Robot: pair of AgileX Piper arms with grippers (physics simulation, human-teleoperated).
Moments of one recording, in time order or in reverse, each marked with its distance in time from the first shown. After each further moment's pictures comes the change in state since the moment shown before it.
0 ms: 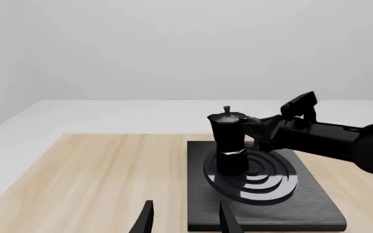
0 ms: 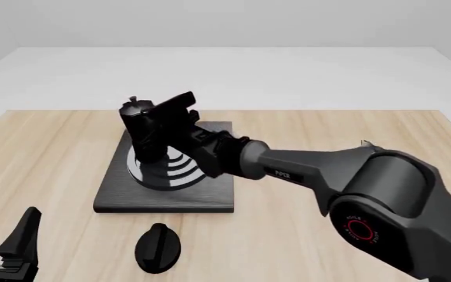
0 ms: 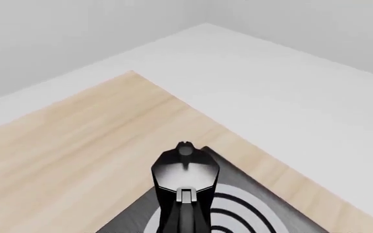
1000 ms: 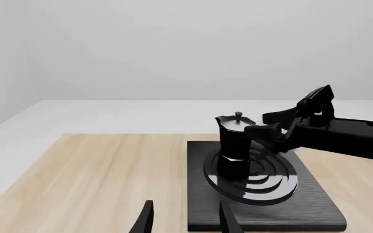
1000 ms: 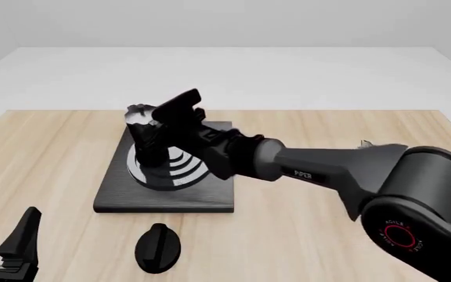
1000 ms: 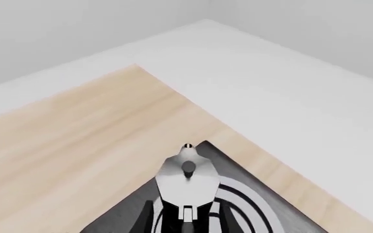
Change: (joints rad) left arm 0.000 0.000 0.000 0.000 0.000; right arm 0.006 -0.116 0.127 0.008 -0.029
